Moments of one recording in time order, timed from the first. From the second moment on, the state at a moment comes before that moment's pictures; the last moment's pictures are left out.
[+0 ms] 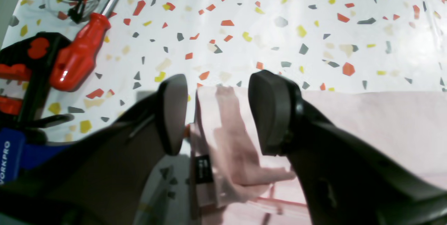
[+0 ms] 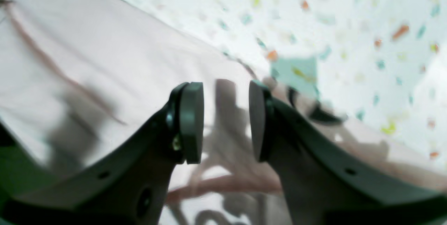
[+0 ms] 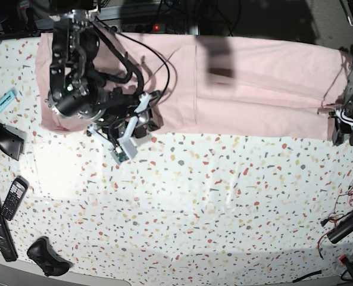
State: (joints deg) left arm 5.3 -23.6 -25.0 81.9 -21.4 -30.3 28.7; right arm -3.0 7.1 0.9 105.3 20.6 31.8 -63.4
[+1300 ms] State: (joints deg) left arm 6.2 -23.6 -25.0 81.9 -21.4 -30.3 28.7; right arm -23.1 16.5 14.3 116.2 22.3 27.7 -70.9
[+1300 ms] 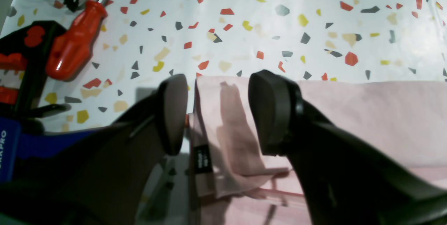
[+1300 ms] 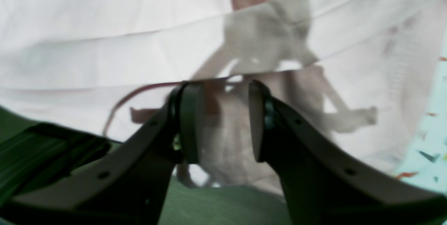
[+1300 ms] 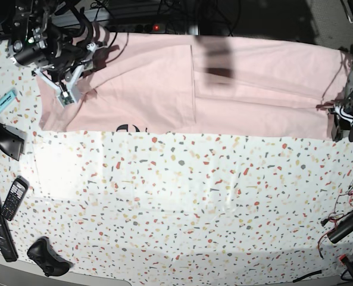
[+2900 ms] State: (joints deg) left arm 10.0 -21.8 -34.4 65.4 -49.3 -41.1 36.5; right arm -22.9 16.3 14.4 116.2 39.8 29.7 -66.4
